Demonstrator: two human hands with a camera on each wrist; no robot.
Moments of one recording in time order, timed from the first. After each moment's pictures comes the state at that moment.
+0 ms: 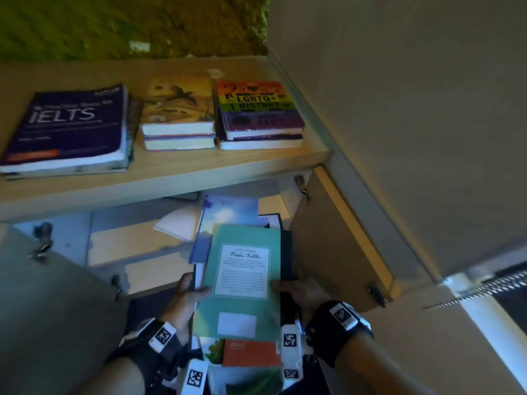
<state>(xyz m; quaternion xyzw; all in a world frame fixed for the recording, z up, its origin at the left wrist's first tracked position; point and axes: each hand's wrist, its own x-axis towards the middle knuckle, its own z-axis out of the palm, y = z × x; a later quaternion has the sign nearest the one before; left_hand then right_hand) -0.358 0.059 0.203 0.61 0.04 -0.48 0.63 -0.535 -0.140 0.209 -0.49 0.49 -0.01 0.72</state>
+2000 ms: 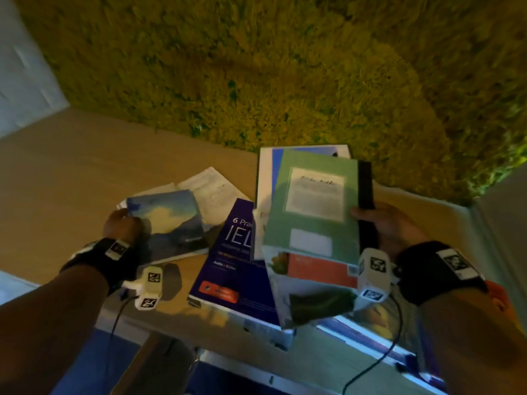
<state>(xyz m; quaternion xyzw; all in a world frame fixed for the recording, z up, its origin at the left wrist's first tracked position) 0.160 0.214 0.389 0.83 0.21 -0.05 0.52 0.003 -0.247 0.496 -0.62 0.23 0.05 0.75</state>
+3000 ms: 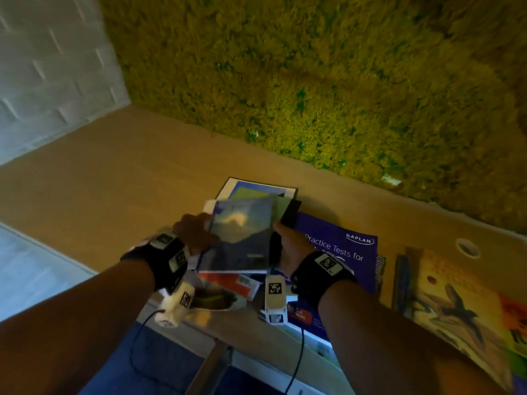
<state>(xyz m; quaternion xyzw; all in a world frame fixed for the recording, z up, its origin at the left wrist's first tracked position) 0.169 0.253 0.412 0.93 -0.06 -0.21 0.28 0.113 0.037 0.423 -0.57 0.33 0.19 0.73</state>
